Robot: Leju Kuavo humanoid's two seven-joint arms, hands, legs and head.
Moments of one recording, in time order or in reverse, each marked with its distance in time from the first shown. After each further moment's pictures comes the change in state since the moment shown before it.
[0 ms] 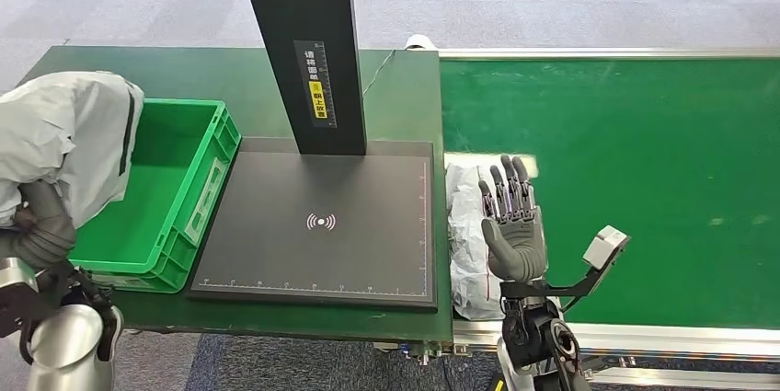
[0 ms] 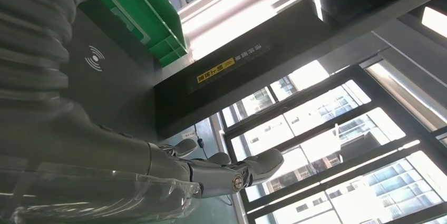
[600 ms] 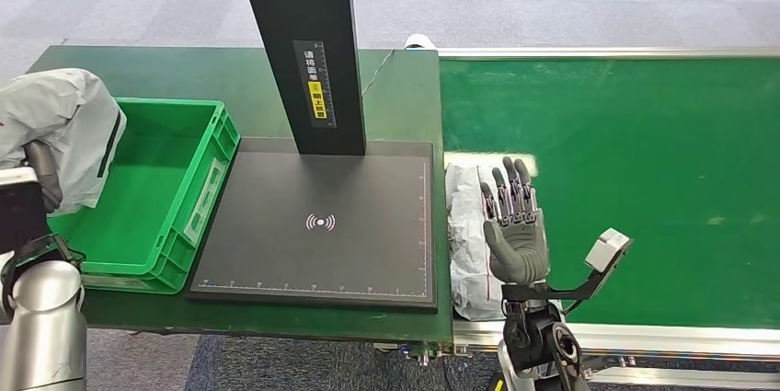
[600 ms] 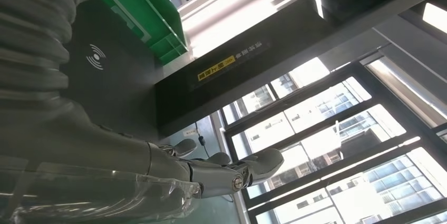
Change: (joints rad) left arm -0.190 0.101 0.152 0.333 -0.164 -0.098 0.187; right arm 0.013 0.007 -0.010 -0.022 0.001 0.000 0.012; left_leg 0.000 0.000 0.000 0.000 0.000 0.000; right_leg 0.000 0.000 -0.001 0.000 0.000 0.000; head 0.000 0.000
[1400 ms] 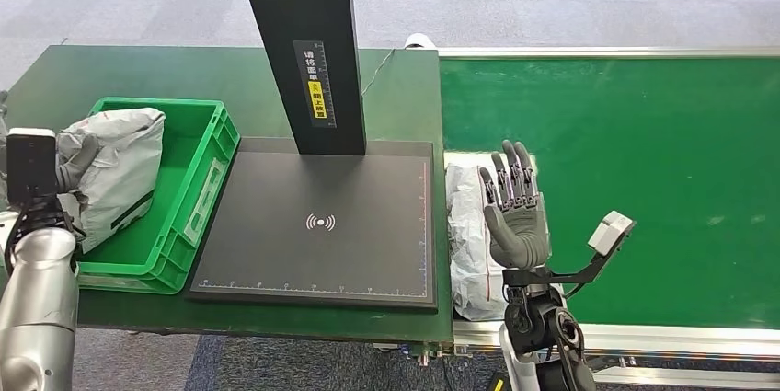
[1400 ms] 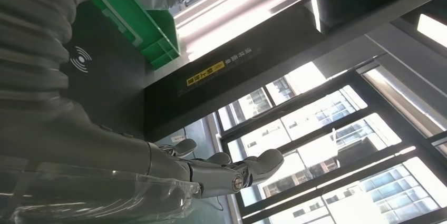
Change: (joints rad) left arm -0.215 0.104 0.011 0.450 0.071 -0.138 -0.003; right arm -0.053 -0.001 0.000 0.005 -0.015 0.003 0.030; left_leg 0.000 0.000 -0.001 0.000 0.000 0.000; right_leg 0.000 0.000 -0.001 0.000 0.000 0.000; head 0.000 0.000
